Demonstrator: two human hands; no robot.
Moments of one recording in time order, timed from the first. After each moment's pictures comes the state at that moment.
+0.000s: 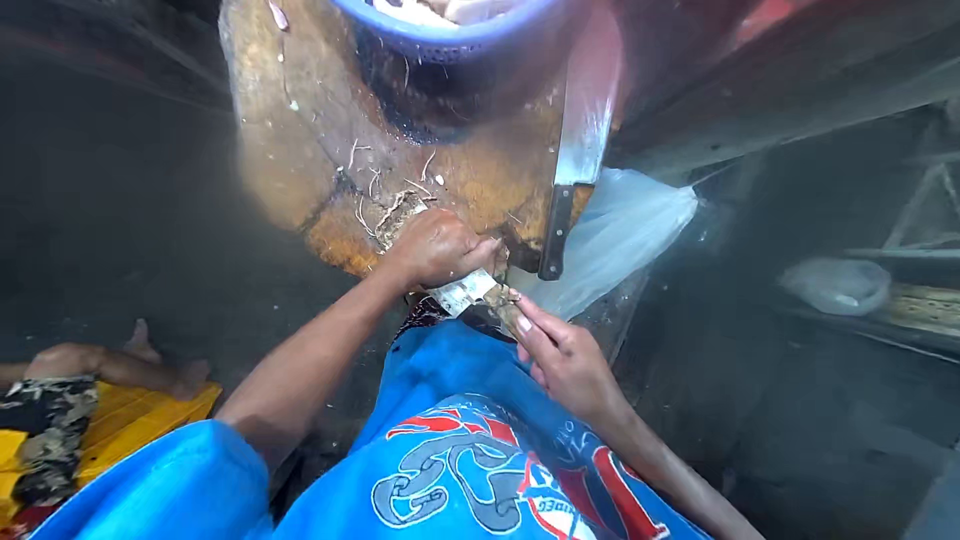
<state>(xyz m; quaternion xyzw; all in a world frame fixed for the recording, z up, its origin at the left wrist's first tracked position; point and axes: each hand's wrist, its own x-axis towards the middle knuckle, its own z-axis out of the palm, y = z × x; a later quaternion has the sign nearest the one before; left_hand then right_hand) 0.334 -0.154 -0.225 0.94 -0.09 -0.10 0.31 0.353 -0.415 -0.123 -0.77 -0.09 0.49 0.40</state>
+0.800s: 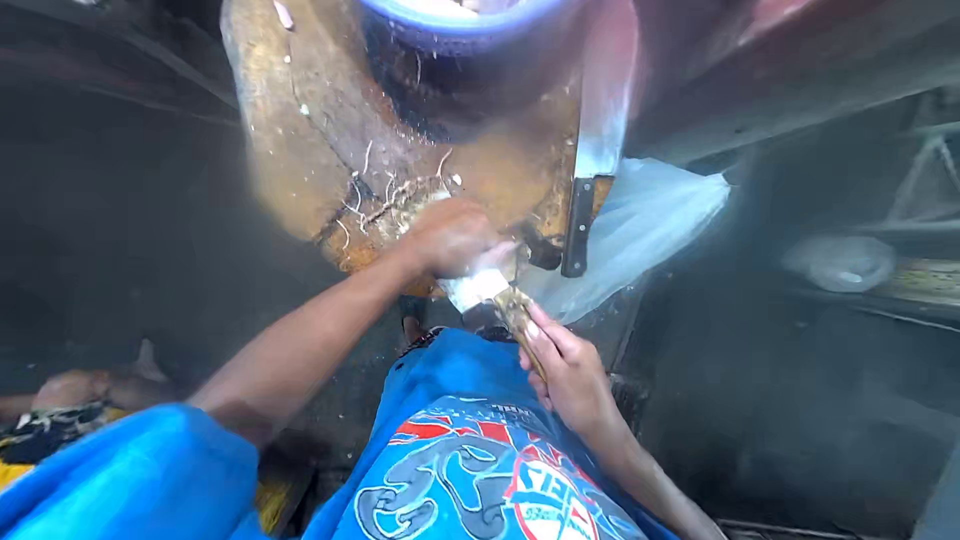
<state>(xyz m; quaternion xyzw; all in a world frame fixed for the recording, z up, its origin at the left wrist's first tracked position) 0.345 -0.135 -0.227 0.92 -0.22 -0.11 0.31 0.304 -0.391 -0.132 -0.75 0.02 0.45 0.47</state>
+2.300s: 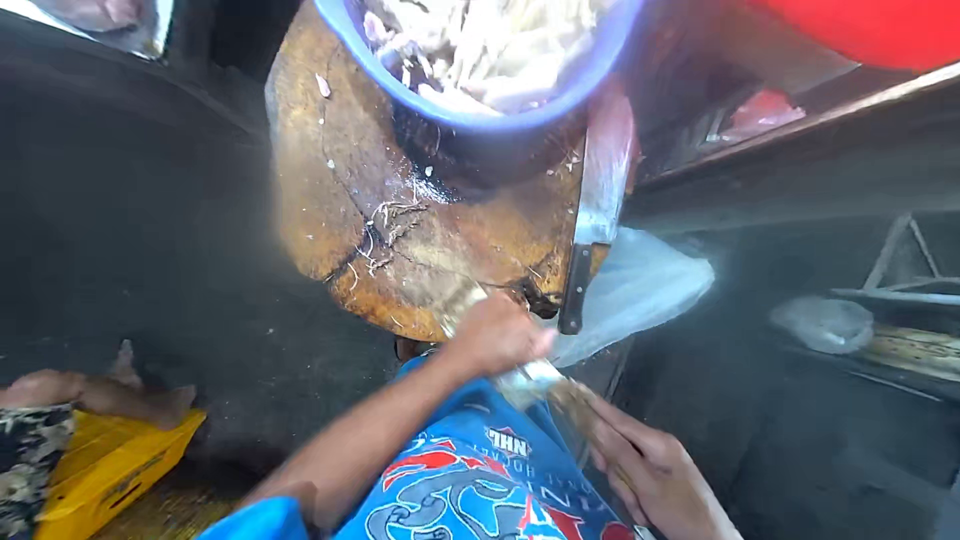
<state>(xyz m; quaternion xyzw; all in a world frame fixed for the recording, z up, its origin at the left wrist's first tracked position) 0.328 -0.207 -0.222 0.91 -0.08 -0.09 0.40 0.357 -0.453 -0.088 -0.78 -0.05 0.50 0.38</state>
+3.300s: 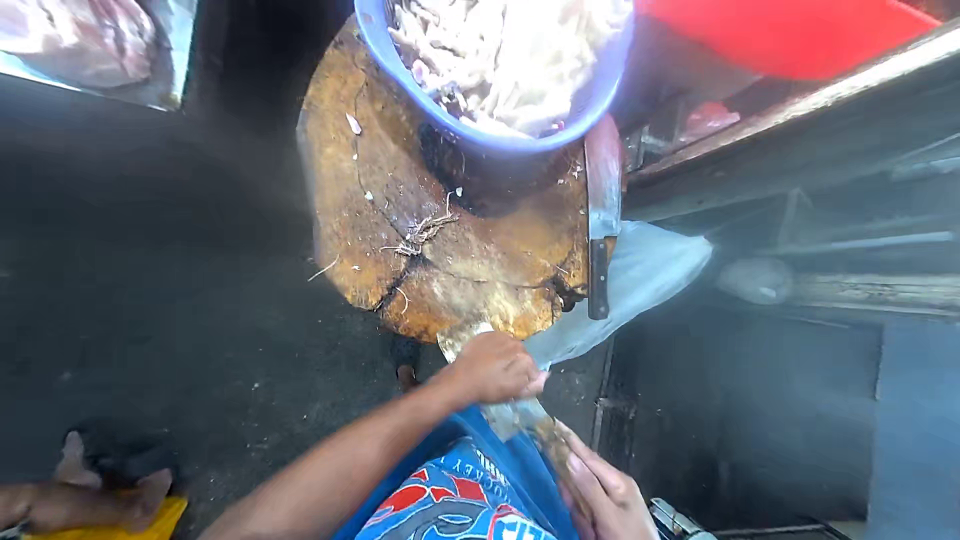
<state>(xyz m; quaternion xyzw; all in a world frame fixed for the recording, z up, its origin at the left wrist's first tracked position) 0.262 -0.137 -0.212 0.86 -0.24 -0.20 0.40 0.192 -0.376 -0.094 -0.76 0.11 0.44 0.47</state>
